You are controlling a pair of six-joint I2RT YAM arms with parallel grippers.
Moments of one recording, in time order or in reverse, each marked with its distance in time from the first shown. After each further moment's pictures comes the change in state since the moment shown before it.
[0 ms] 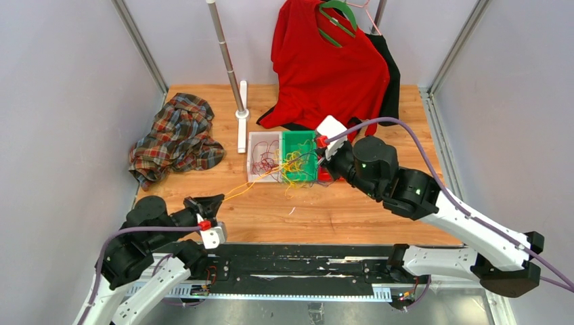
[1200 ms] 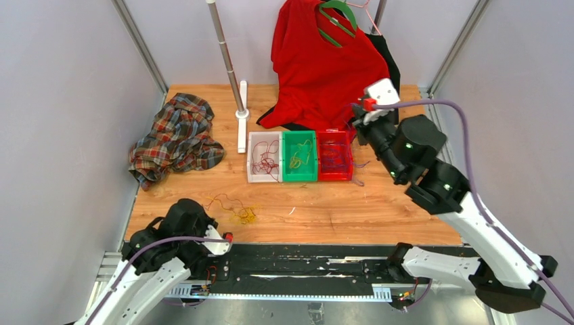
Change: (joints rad) left arm 0.000 -0.006 -0.288 -0.347 -0.528 0.542; right arm -0.210 -0.064 0.133 0.107 0.097 -0.066
